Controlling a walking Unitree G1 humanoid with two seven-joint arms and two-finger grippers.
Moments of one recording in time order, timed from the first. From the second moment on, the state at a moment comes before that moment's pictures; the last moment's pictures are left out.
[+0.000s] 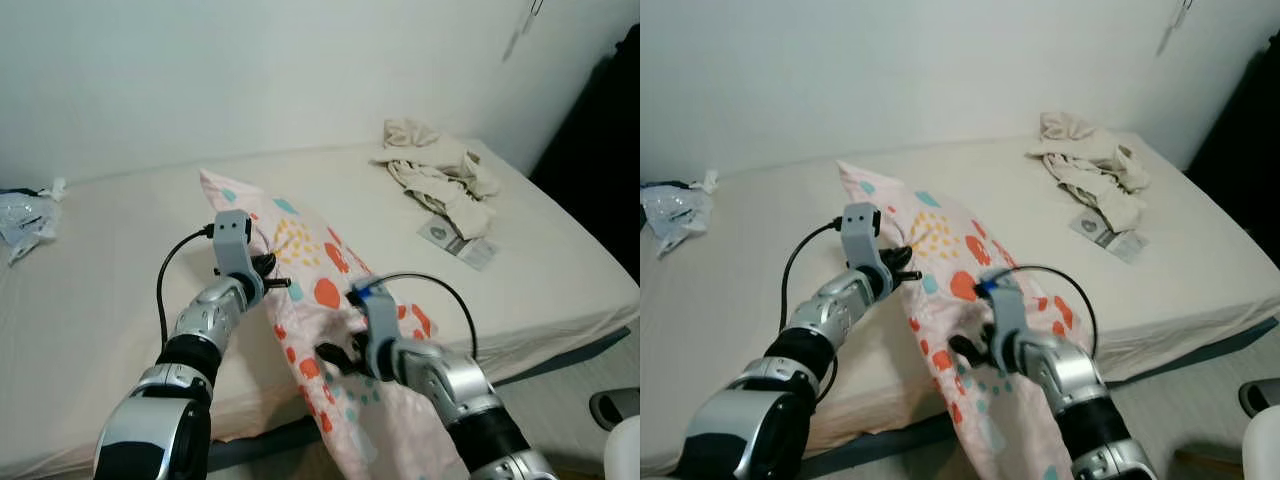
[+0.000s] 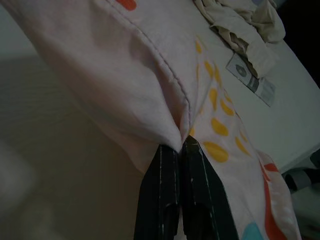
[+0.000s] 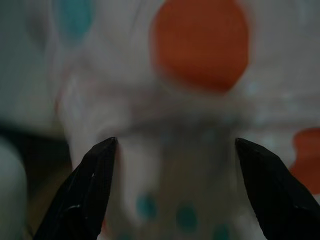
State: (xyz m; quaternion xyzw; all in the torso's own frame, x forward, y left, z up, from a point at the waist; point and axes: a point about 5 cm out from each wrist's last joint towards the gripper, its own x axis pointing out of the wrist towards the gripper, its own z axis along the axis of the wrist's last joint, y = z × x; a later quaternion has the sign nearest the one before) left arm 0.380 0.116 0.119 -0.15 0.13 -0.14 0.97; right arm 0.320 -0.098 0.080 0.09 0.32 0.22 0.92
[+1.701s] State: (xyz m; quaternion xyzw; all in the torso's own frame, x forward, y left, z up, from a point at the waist) left arm 0.308 0.316 0.069 -0.12 0.16 0.35 0.92; right arm 0.307 -0.201 0.064 0.15 0.23 -0.02 0.96
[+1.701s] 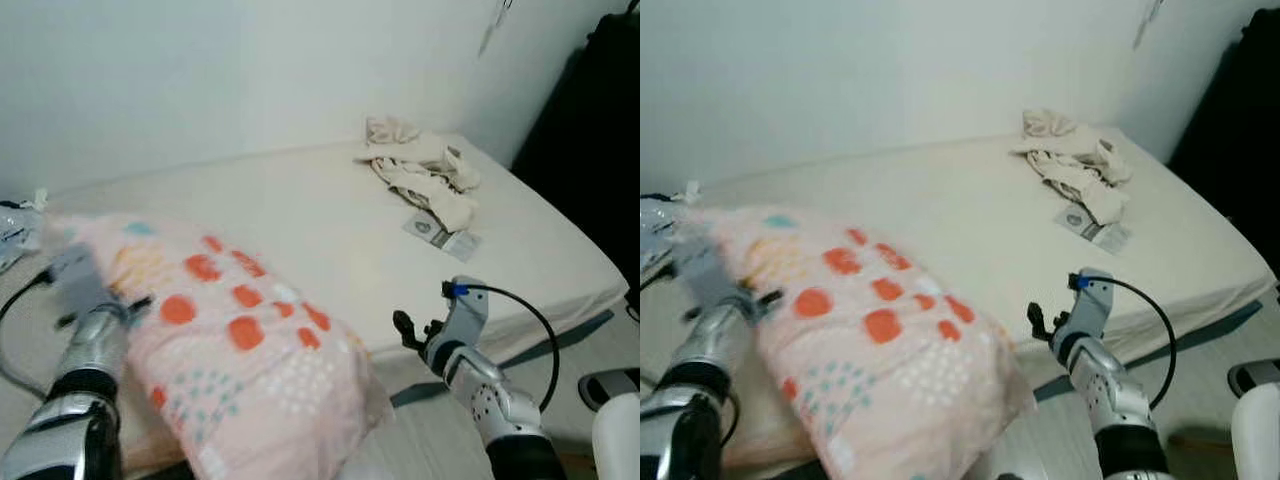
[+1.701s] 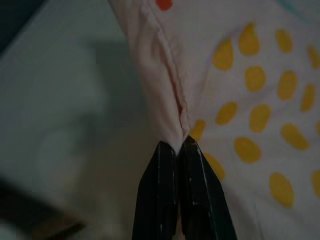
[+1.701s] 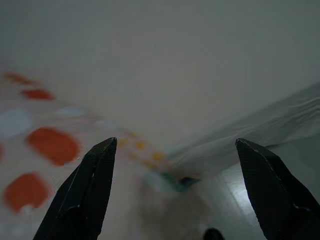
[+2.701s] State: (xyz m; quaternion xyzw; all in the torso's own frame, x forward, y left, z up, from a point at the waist) left arm 0.321 0.211 0.051 -0.13 0.20 0.04 0.97; right arm 0.314 -0.195 0.065 0.13 0.23 0.01 0.96
